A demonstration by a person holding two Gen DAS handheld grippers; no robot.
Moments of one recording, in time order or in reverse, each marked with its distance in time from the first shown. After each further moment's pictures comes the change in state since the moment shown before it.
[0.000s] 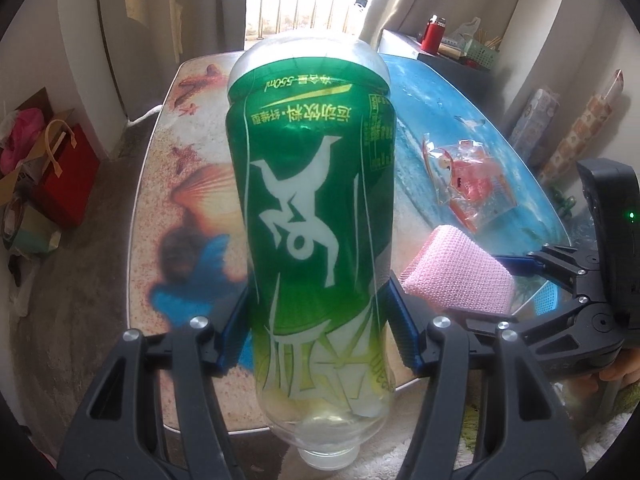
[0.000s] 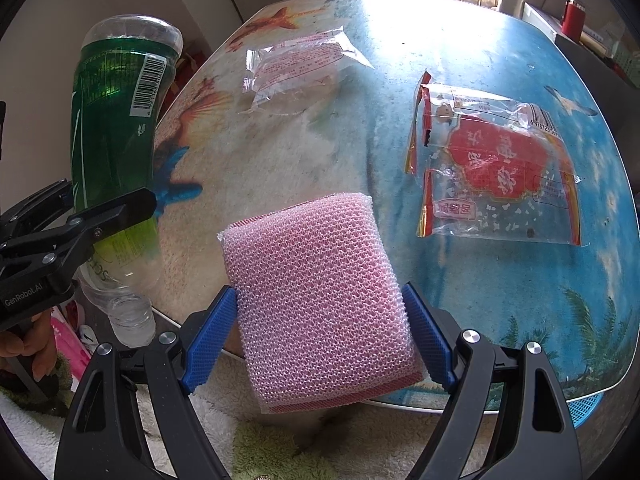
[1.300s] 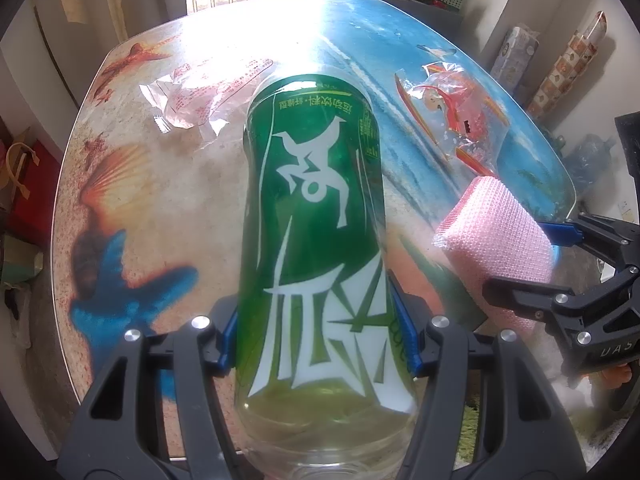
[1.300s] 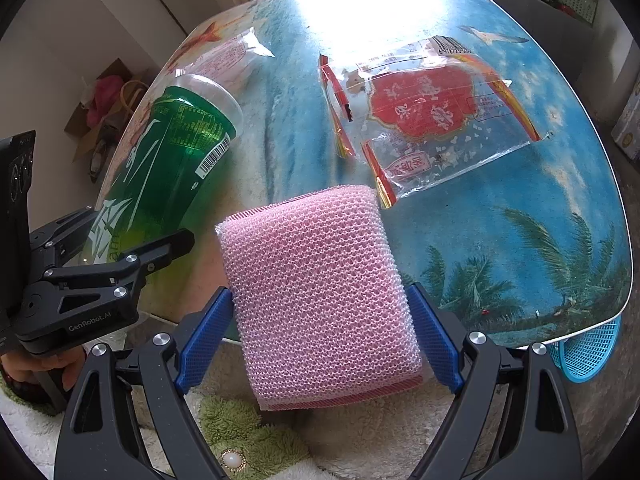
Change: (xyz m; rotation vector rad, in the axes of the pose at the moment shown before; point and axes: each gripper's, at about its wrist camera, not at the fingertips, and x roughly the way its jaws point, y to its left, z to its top) left arm 0.063 -0.061 -0.011 0.131 0.153 -0.034; right arm -0.015 -0.052 -0.032 0.182 -0.001 -0.035
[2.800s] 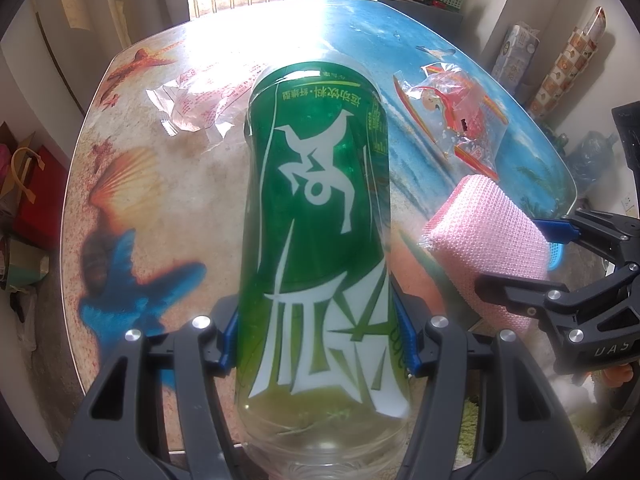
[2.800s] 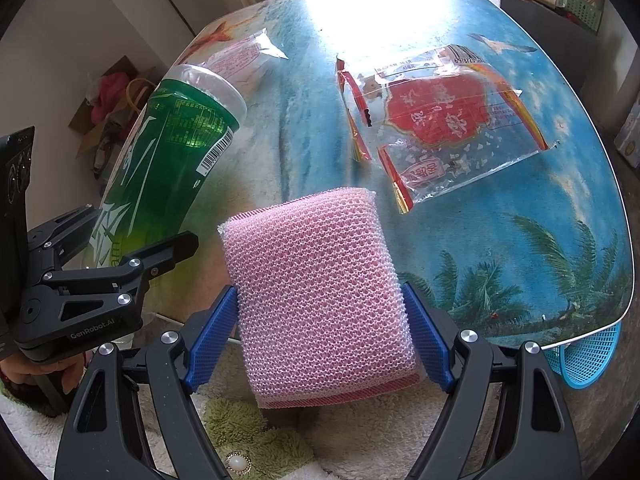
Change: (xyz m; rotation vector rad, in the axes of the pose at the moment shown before) left arm -0.004 -0.003 -0.002 0.008 -0.006 0.012; right arm 0.003 0.009 0.002 -0.021 -0.010 0.006
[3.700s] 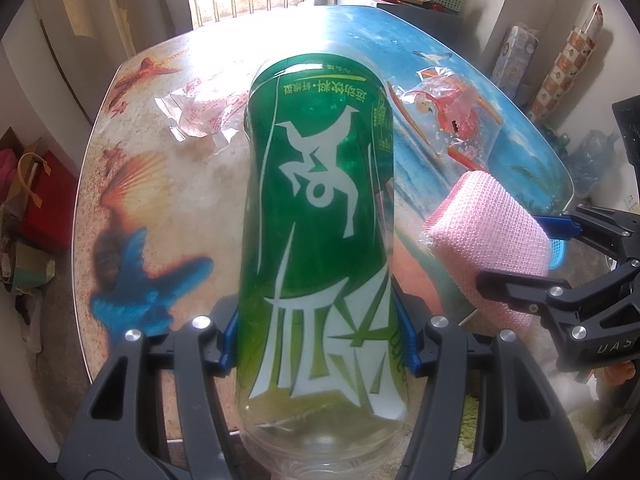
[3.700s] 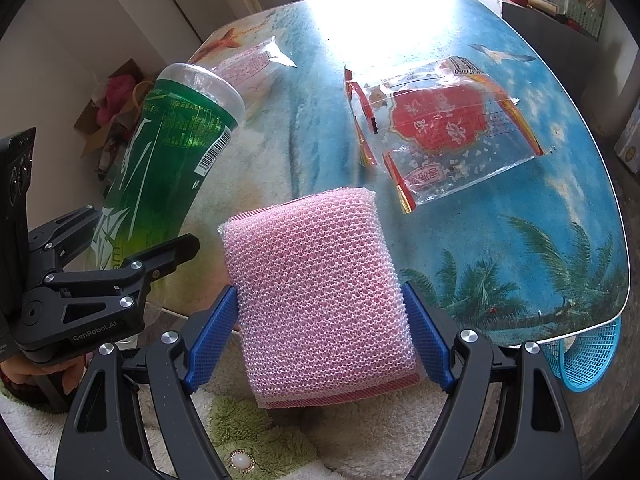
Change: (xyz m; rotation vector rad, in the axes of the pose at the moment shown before) left arm -0.012 0.000 -0.003 0.013 -0.023 0.020; right arm -0.011 0.004 -0.007 -0.013 -0.034 0.009
